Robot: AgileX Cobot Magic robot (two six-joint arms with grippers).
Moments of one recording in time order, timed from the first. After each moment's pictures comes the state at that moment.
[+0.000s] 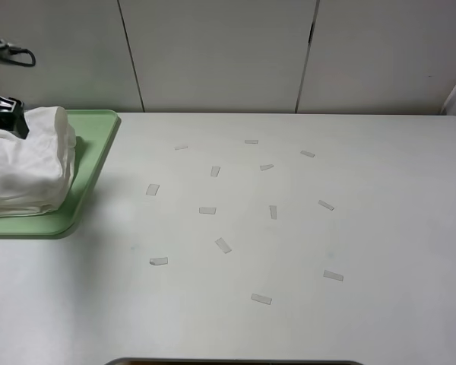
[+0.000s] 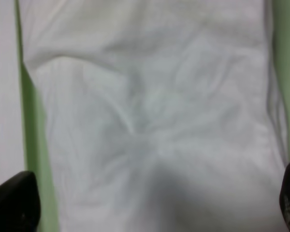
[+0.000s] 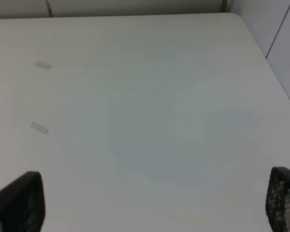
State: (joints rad) left arm 0.19 1.76 -1.15 0.16 0.47 0.18; right arm -0.05 0.00 -0.49 -0.08 1.02 0.07
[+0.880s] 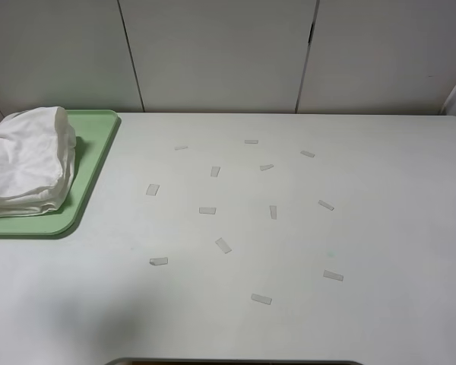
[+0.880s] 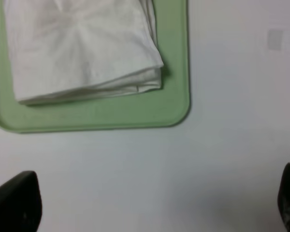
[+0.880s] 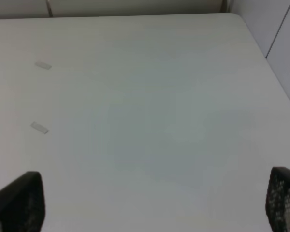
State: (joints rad) left arm 0.19 1.13 -1.15 -0.06 1.11 0.20; right arm -0.05 0.00 -0.49 -0.08 1.02 0.07
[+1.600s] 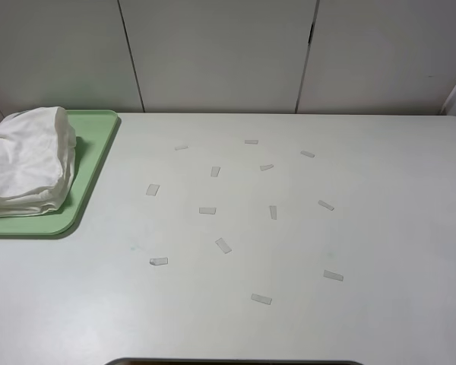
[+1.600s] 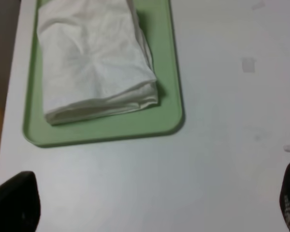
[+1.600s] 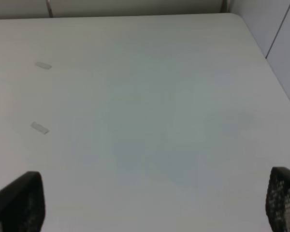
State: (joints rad) left arm 0.19 0.47 -0.92 -0.08 1.16 0.25; right arm -0.05 0.00 -0.49 -0.08 1.02 0.07
